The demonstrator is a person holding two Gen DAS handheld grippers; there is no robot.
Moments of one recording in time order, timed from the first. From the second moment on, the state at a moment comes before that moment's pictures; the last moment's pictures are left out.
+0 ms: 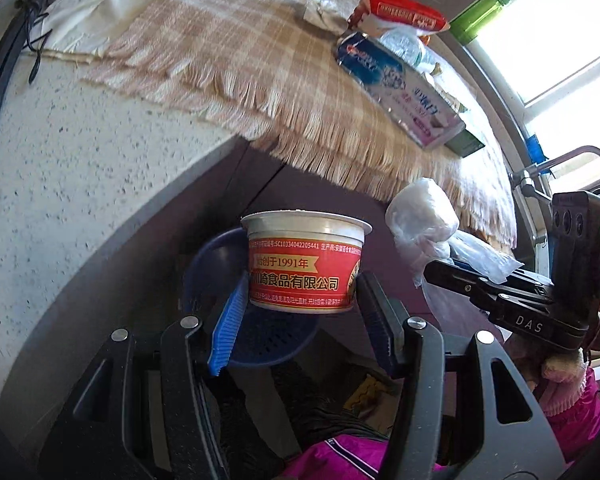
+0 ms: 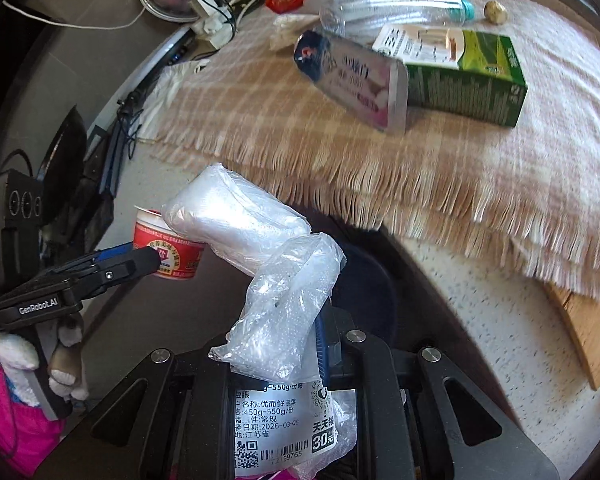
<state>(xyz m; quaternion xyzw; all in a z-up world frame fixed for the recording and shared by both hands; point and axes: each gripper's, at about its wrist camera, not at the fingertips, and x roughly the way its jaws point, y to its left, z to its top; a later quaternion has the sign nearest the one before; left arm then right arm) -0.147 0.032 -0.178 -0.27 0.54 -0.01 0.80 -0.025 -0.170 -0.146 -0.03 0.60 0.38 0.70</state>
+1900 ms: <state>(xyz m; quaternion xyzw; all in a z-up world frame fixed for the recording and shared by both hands) -0.144 0.017 -0.270 -0.22 0.60 0.07 0.76 -0.032 -0.150 -0.198 -0.12 0.59 0.35 0.71</state>
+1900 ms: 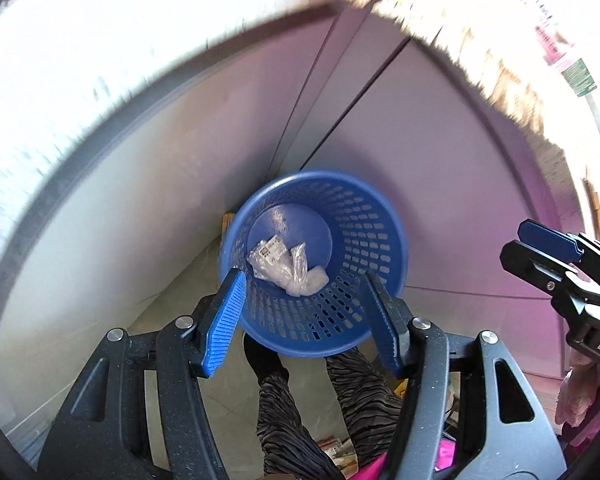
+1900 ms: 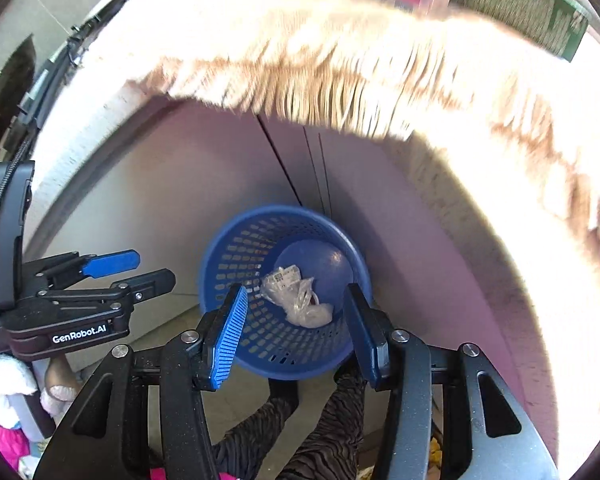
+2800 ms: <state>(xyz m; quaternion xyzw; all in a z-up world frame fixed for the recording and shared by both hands) -0.022 0.059 -0.109 -0.22 0.47 0.08 0.85 0.083 -0.248 -0.077 0.00 0.52 0.35 0.78</state>
